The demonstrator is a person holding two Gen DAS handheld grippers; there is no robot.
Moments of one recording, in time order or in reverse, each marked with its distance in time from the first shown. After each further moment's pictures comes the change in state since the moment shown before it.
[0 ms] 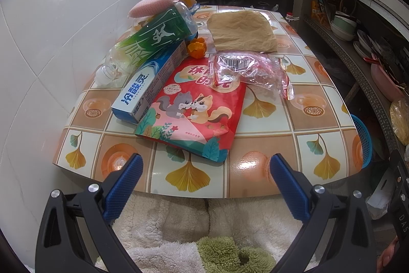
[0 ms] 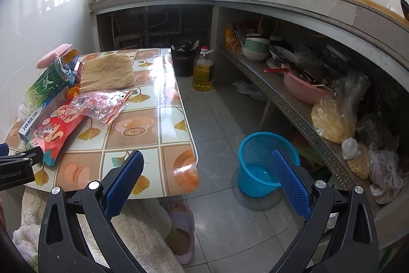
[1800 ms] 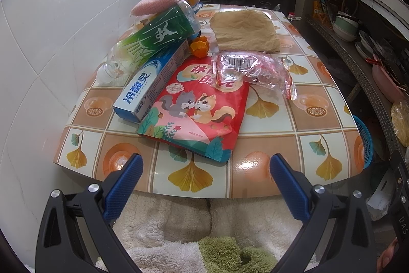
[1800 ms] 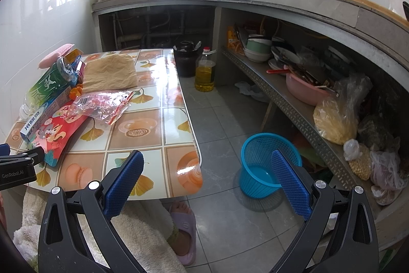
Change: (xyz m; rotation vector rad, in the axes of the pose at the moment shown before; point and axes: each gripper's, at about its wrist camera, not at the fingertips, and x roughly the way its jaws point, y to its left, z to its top) left arm 0.000 0.000 0.000 0.001 0.004 -0.001; right arm -0.001 0.000 0.002 0.000 -0.004 0.001
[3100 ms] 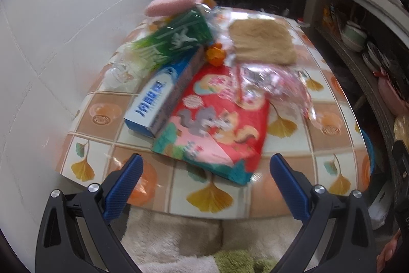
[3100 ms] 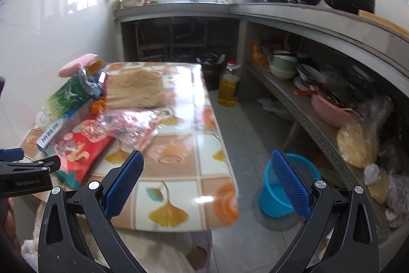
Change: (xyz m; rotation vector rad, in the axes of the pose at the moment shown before) left arm 0.013 0.037 0.023 -0.063 -0.007 0.001; right arm 0.015 0.043 0.034 -0.046 -0.077 0.154
